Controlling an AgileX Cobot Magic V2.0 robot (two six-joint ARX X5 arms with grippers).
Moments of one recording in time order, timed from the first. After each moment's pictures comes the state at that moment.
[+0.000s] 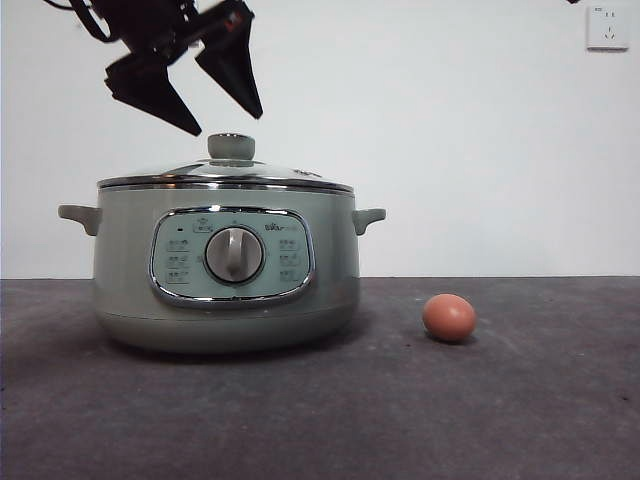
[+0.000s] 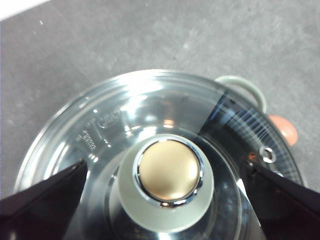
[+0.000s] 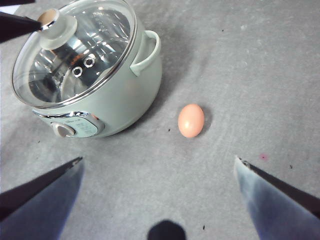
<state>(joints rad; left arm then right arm) -0.37 1.61 1.45 -0.56 0.21 0.15 0.04 0.96 1.03 -0.82 -0.52 -0.06</state>
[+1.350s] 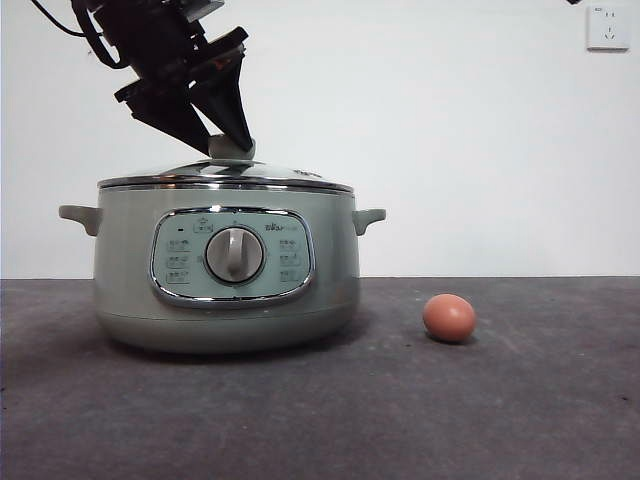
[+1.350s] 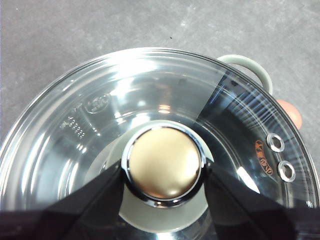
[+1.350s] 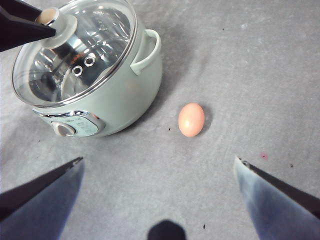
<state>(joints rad) -0.38 1.65 1.45 -0.58 0.21 0.15 0.04 0.96 1.03 -0.82 -0.52 -0.06</state>
